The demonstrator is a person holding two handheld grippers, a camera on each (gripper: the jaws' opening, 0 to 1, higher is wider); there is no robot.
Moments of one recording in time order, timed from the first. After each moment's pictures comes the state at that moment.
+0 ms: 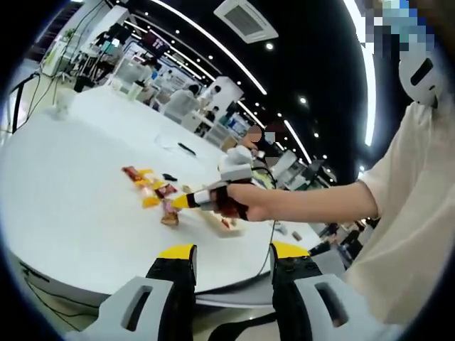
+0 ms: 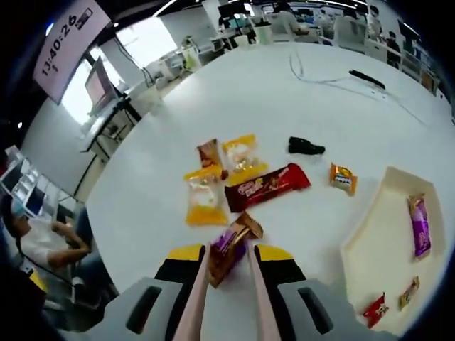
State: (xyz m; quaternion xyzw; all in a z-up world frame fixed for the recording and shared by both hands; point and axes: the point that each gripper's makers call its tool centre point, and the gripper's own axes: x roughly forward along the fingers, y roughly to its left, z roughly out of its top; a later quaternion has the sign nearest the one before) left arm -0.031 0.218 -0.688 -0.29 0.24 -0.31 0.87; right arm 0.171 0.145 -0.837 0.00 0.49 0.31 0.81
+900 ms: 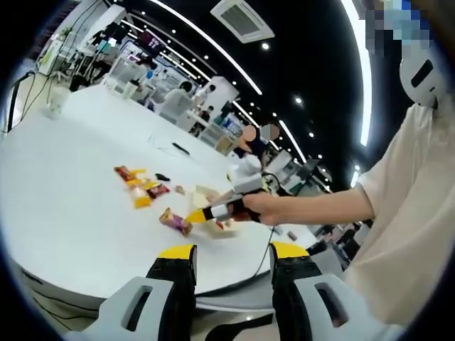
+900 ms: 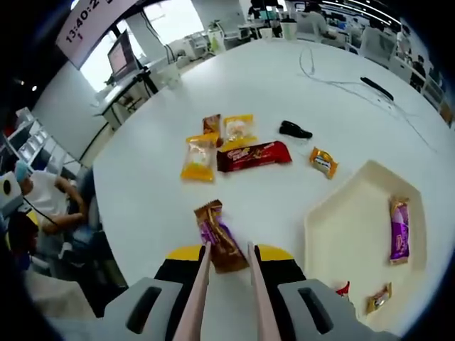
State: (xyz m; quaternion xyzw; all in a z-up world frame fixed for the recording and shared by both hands) left arm -0.028 0.205 -0.687 -0.29 0.23 -0.33 0.87; right arm 0.134 0.095 -0.832 -0.07 0.49 0.37 0.79
